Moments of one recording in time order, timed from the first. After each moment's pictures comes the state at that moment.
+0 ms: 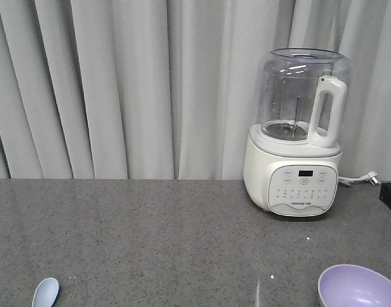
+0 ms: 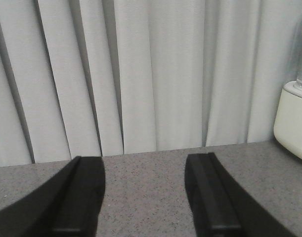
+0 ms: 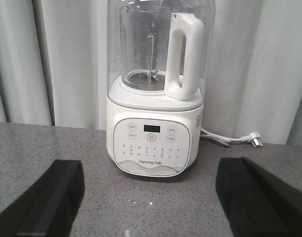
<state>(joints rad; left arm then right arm) -0.15 0.79 -0.72 0.08 0.05 -0.09 0.07 0.84 -0.76 -0.12 0.15 0.08</state>
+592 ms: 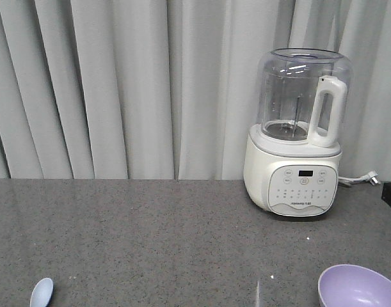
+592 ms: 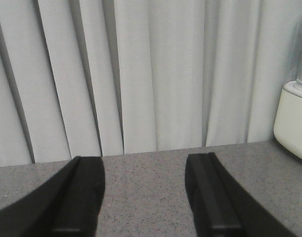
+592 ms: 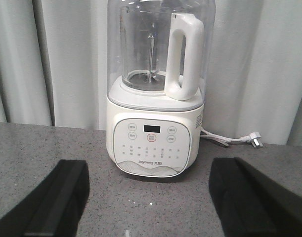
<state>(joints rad) -0.15 0.79 -0.72 0.08 0.05 -0.09 0.07 0.84 -0.76 -0.12 0.15 0.08</state>
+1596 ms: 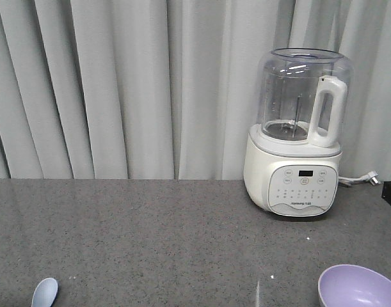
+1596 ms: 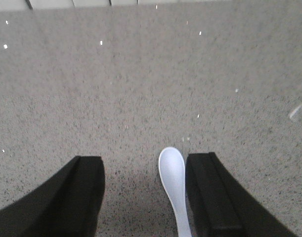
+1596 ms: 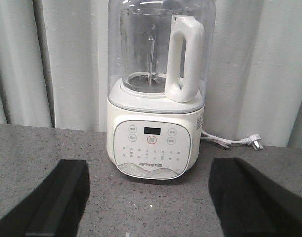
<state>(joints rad) -0.15 1.12 -1.08 0.09 0.76 -0.13 0.07 0.84 -0.76 -0.12 0.14 0.08</state>
